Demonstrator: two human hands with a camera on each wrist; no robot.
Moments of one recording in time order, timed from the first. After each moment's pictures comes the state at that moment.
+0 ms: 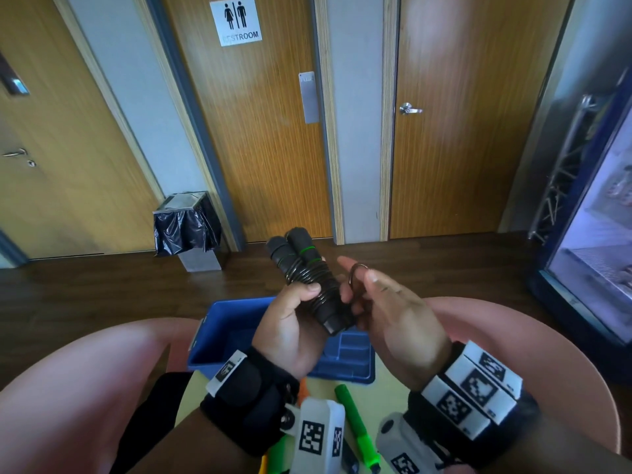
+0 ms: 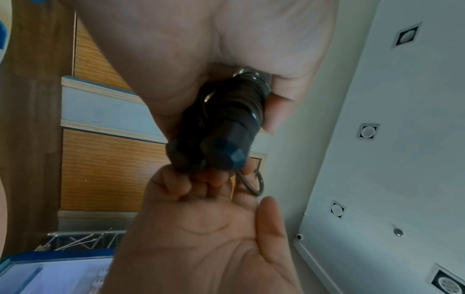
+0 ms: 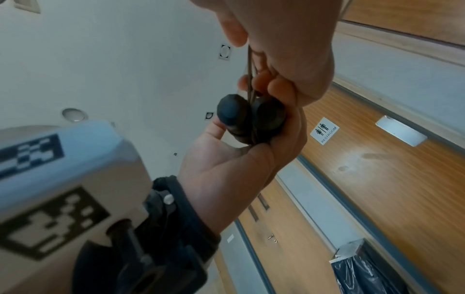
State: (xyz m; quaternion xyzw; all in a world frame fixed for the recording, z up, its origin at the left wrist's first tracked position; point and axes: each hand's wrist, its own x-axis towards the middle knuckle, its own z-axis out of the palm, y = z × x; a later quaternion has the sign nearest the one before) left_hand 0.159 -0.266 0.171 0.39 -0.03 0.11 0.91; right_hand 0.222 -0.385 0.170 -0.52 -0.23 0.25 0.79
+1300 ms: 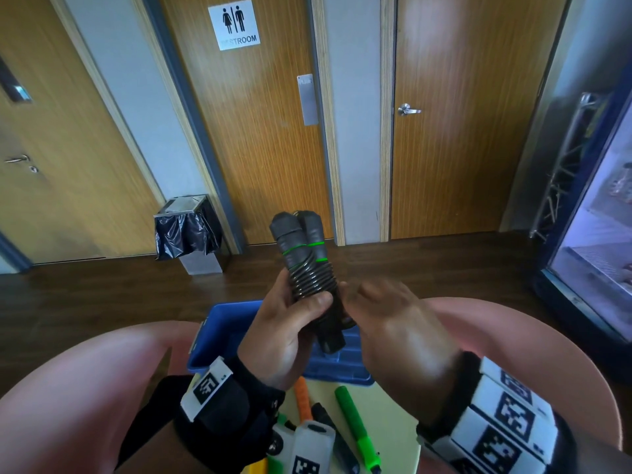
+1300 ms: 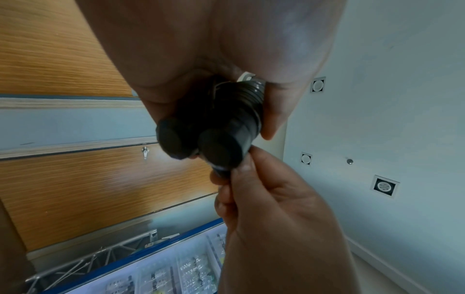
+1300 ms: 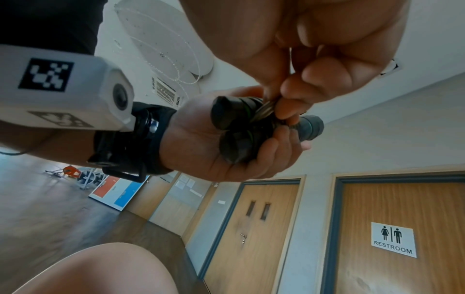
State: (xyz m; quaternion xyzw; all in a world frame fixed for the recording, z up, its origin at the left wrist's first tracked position) left_hand 0.138 -0.274 0.195 0.51 0.00 0.19 0.84; right_hand 0.204 -0.415 0.192 -0.79 -0.50 -0.24 0.27
